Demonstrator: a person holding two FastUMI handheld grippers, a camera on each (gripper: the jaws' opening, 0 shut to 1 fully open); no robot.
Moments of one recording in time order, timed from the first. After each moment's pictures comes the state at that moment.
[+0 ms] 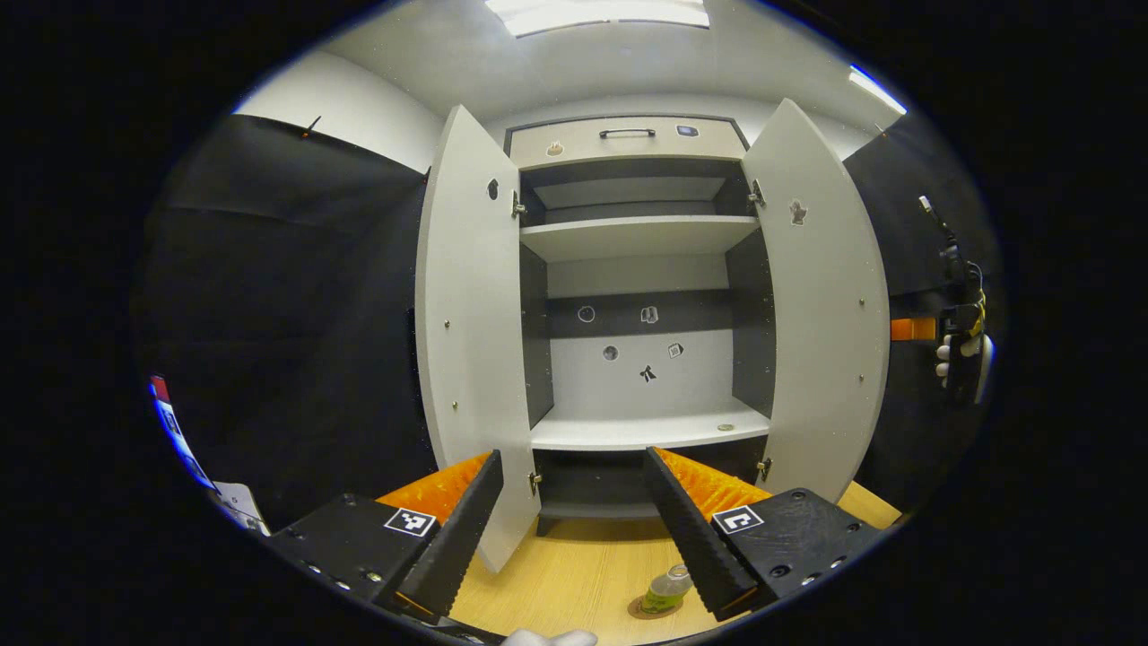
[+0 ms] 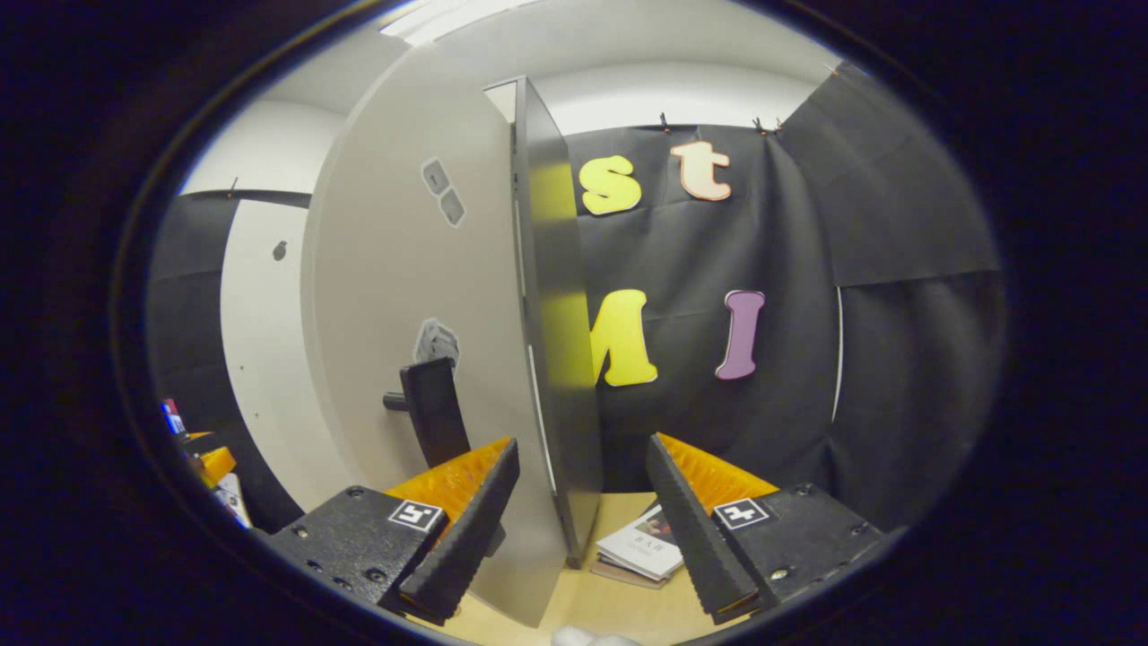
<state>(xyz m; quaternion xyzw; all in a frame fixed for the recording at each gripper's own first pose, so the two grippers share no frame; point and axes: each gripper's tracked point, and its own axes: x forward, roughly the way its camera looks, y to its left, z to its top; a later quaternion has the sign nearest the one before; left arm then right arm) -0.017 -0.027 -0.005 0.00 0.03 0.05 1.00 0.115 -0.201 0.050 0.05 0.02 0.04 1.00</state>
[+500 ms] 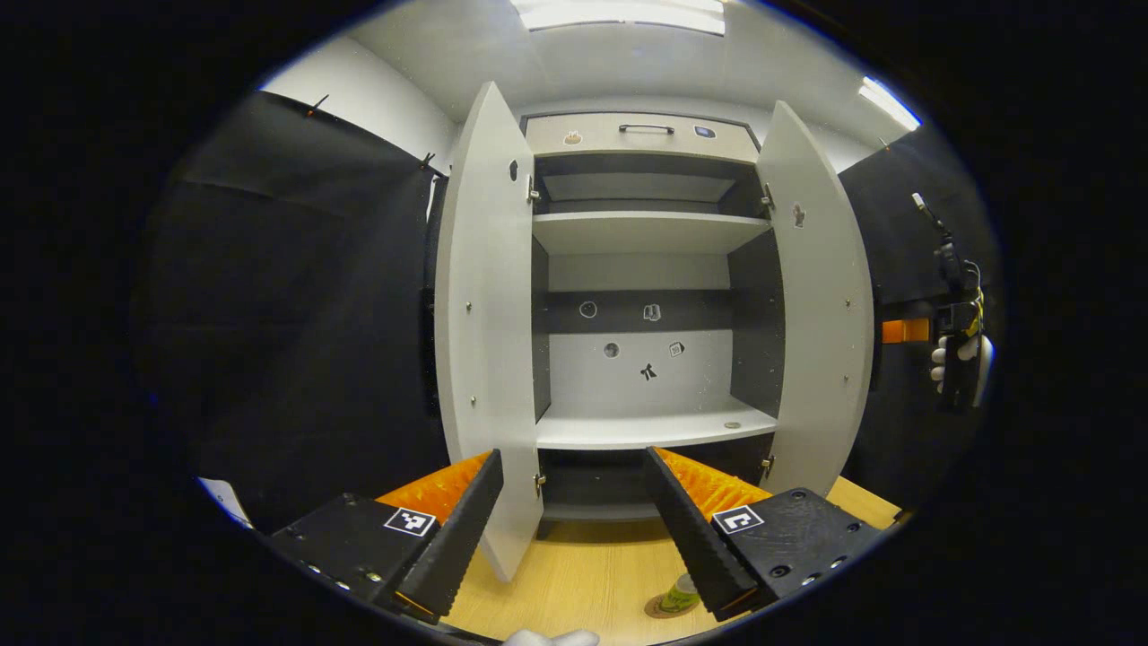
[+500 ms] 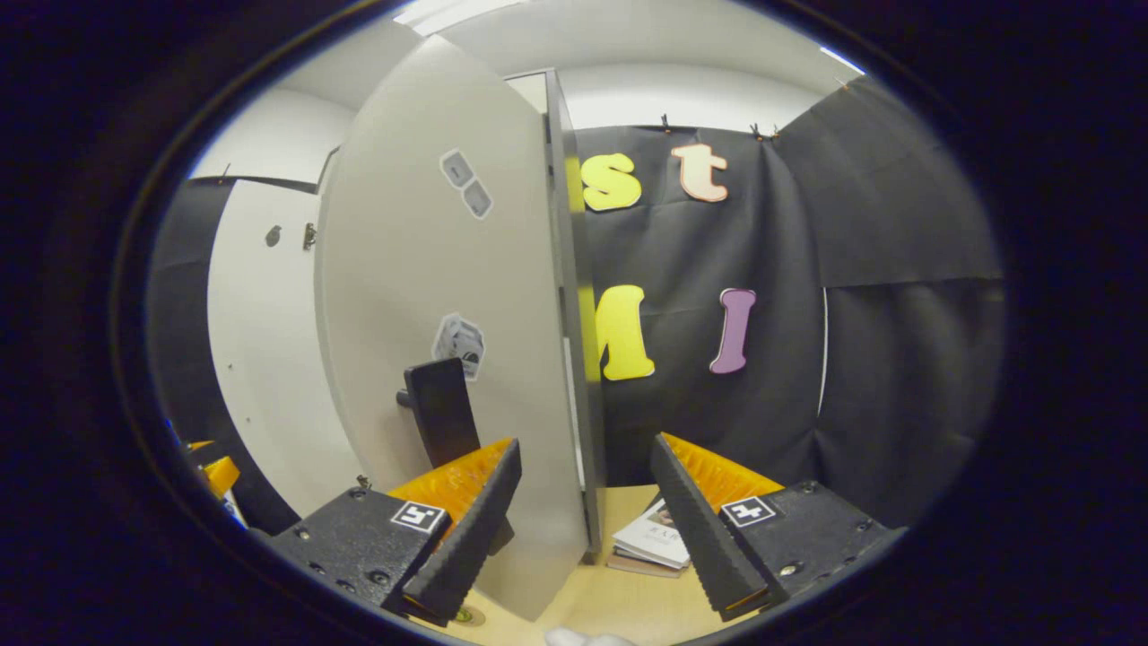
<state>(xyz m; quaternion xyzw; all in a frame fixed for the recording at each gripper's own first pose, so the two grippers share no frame) 0.001 0.023 -0.022 -0.02 0.03 0.01 1.00 0.114 -0.124 0.048 0.04 0.02 0.00 1.00</state>
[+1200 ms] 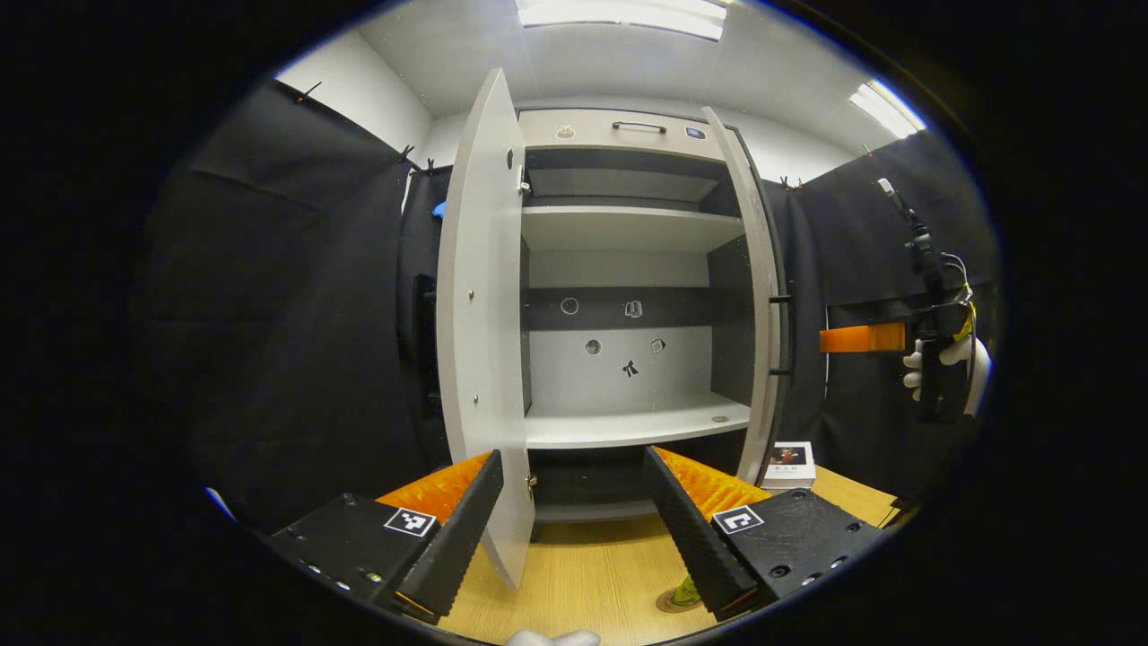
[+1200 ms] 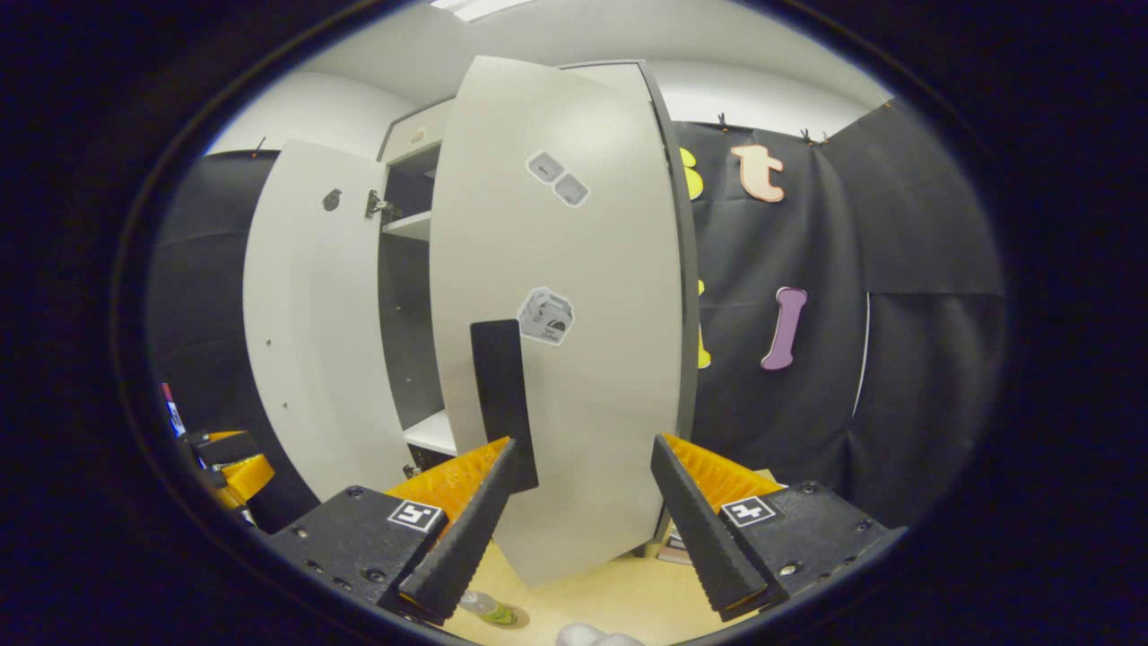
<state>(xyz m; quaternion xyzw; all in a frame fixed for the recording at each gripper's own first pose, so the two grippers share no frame) 0.011 0.037 -0.032 -0.02 0.03 -0.05 1.00 0.098 -0.029 0.033 0.02 0.04 0.05 1.00</state>
